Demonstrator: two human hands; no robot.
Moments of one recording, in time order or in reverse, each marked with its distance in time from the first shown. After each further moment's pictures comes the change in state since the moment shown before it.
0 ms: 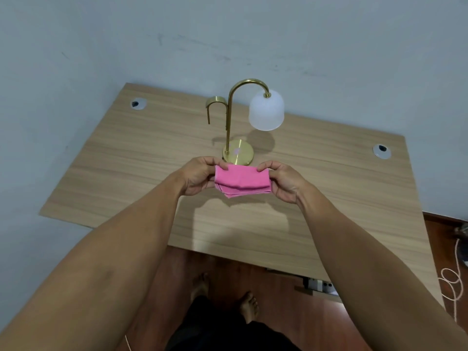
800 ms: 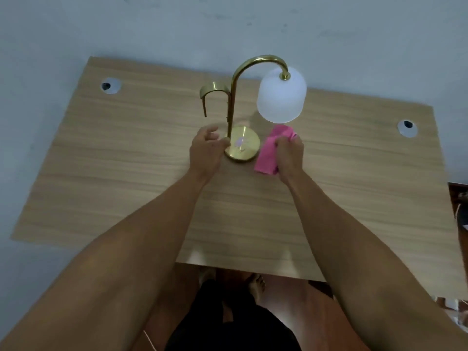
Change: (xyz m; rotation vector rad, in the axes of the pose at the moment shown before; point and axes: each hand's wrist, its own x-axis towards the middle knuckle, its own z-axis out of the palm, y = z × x) left_hand 0.102 -0.001 -0.012 0.263 0.529 0.307; right_hand 0.107 0.001 0.009 -0.151 0.704 -0.266
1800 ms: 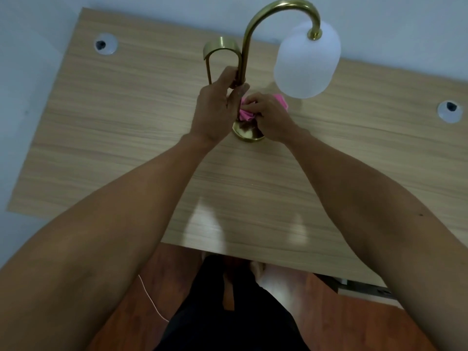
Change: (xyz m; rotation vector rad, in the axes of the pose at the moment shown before) left_hand 0.021 0.029 0.007 0.338 0.027 0.699; right_hand 0.040 -0.012 0.048 -0.964 -0.654 -0.876
